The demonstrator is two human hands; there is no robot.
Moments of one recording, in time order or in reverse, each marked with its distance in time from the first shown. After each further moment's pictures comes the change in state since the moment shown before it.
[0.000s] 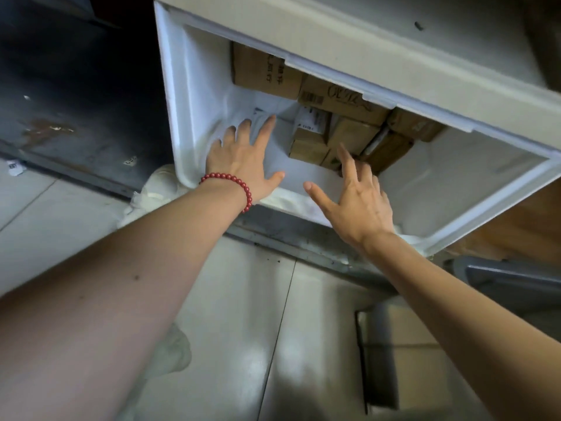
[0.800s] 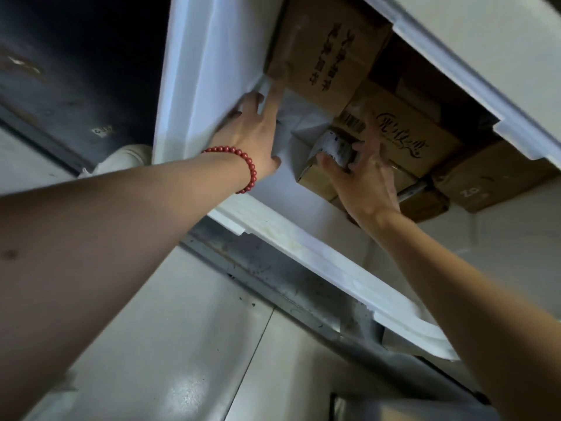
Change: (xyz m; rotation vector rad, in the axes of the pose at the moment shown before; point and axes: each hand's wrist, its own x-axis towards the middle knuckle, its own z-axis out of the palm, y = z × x) left_hand 0.066 -0.025 0.041 -0.357 0.141 -0.154; right_hand 0.122 -0.013 0.031 0.247 0.131 -0.169
